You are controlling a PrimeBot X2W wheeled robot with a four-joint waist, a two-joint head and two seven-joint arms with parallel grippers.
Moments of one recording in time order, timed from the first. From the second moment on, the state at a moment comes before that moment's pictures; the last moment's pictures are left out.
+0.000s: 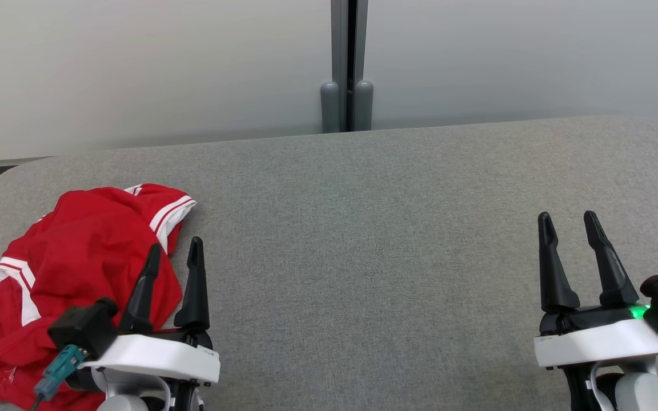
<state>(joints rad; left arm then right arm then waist) -0.05 0.04 -0.10 0.04 -0.53 -0.01 -0.13 -0.08 -0.06 0.06 0.01 0.32 0.13 -0.13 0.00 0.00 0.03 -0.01</state>
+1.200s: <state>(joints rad) -0.04 0.07 -0.21 0.06 -0.27 0.09 -0.22 -0.06 -0.05 0.08 0.05 0.22 0.13 -0.22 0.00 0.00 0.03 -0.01</state>
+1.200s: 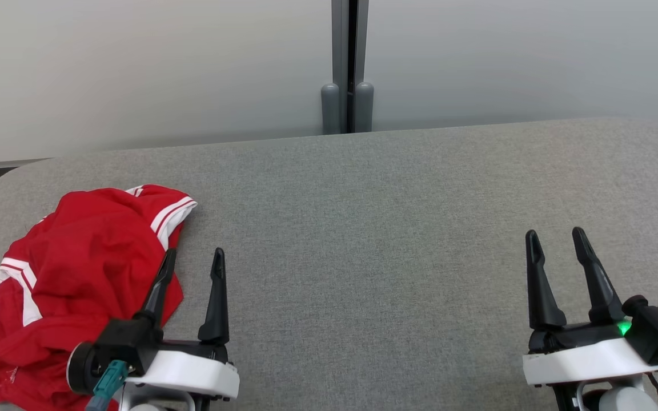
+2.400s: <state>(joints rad) -0.01 0.05 -0.19 0.19 -0.21 0.06 -0.26 -0.05 -0.05 0.11 0.20 0.25 0.13 -0.26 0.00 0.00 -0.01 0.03</state>
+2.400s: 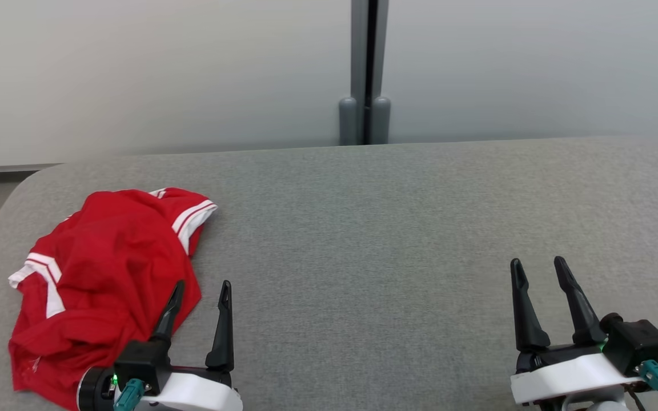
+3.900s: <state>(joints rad) -0.02 0.05 -0.06 0.19 -0.18 0.03 -0.26 -0.05 -0.05 0.19 0.21 0.29 0.13 -0.26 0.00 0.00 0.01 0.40</state>
